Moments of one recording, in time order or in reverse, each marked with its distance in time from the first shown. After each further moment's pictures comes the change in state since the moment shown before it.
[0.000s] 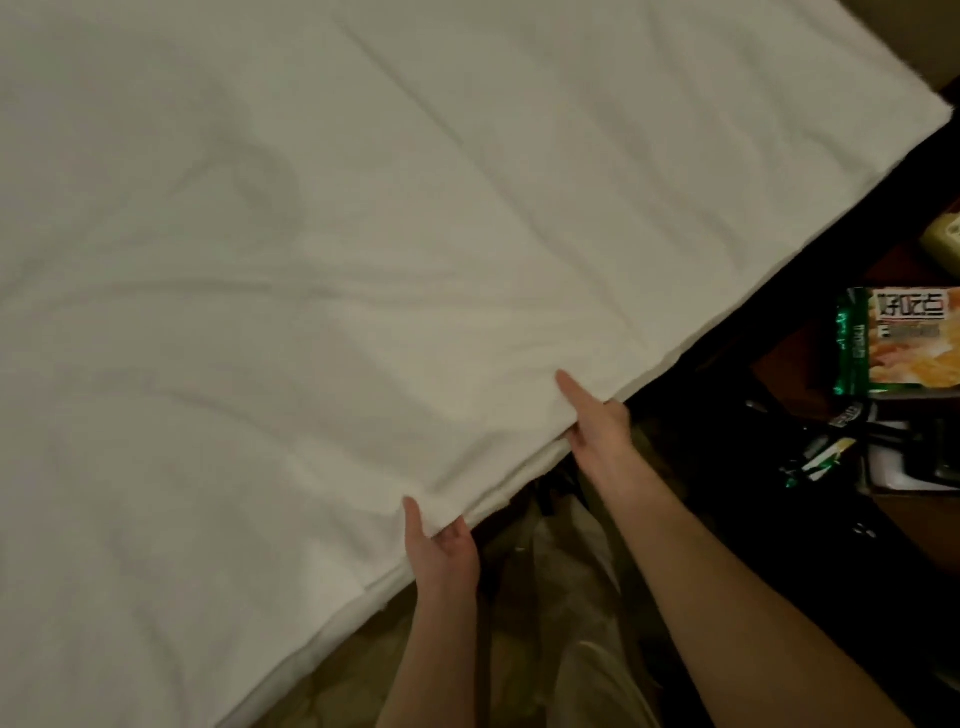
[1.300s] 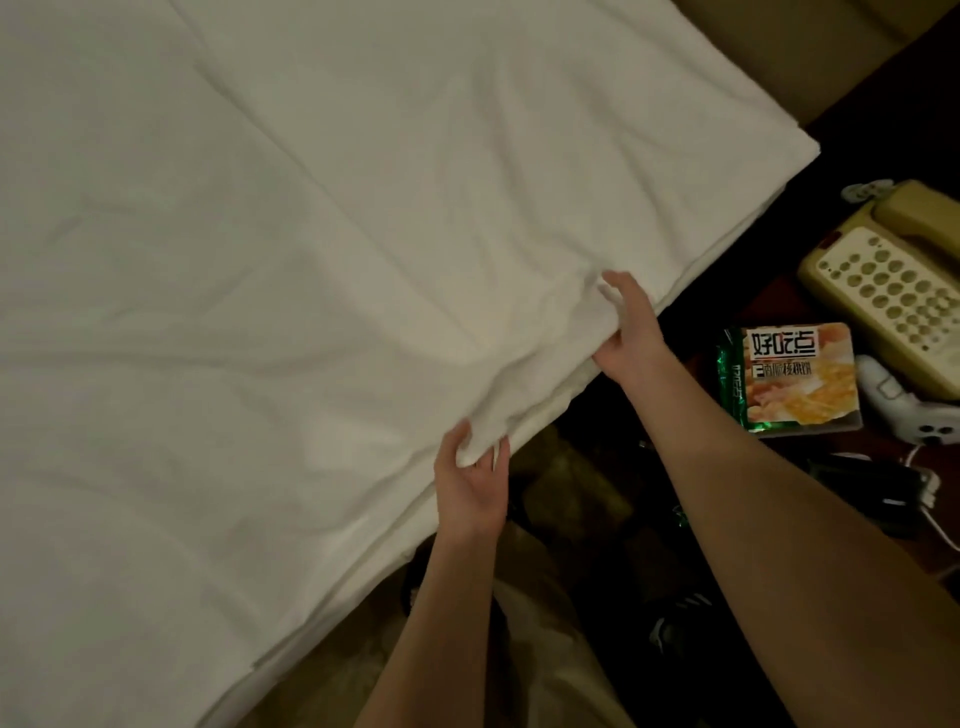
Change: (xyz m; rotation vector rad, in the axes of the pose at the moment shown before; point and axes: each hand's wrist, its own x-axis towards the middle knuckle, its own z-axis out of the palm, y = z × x) left_hand -0.058 -0.134 0.120 0.280 -0.266 -0.157; right_hand 0.085 -0.191 -0.031 0.148 -0.031 -0.022
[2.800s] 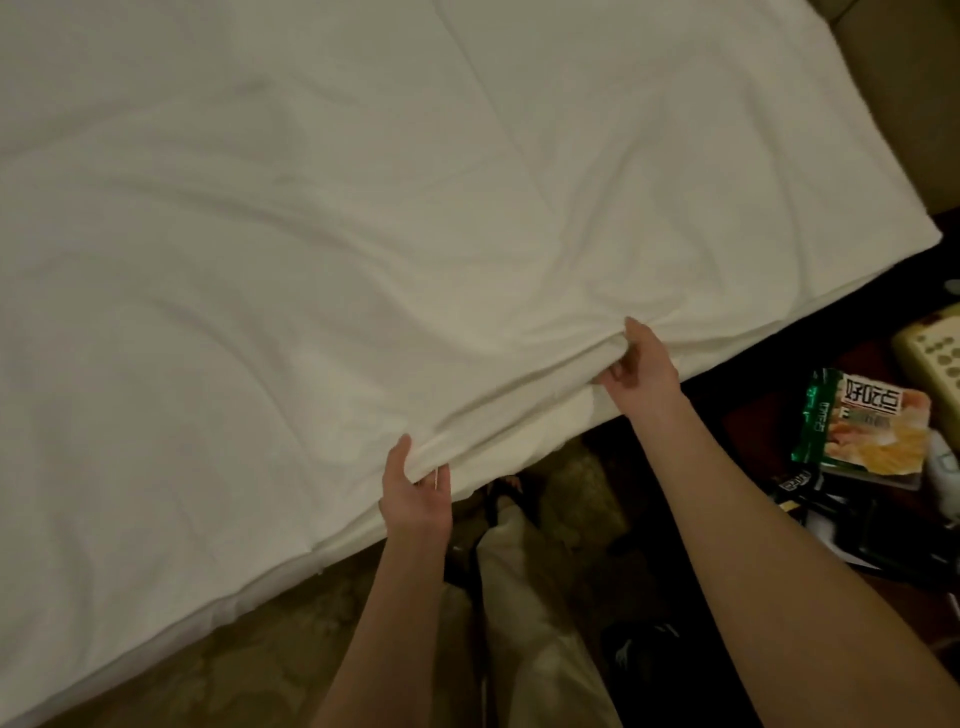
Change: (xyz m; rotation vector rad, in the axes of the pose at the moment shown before) left_hand -0.016 0.102 -0.130 -0.218 0.152 0.137; right_hand -0.058 0.111 0.031 -0.195 0.033 -0.025
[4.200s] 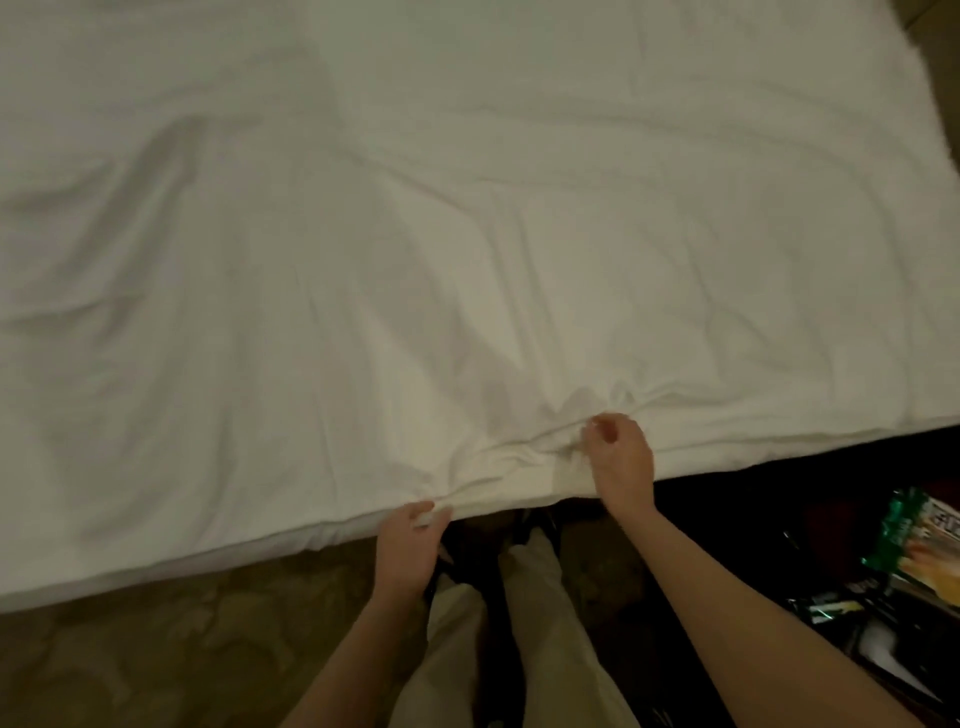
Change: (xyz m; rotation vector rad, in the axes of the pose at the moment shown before) left_hand -0.011 0.085 -0.130 1.098 -0.018 0.337; right_hand -0.082 0.132 0.014 -1.341 -0.294 -0.695
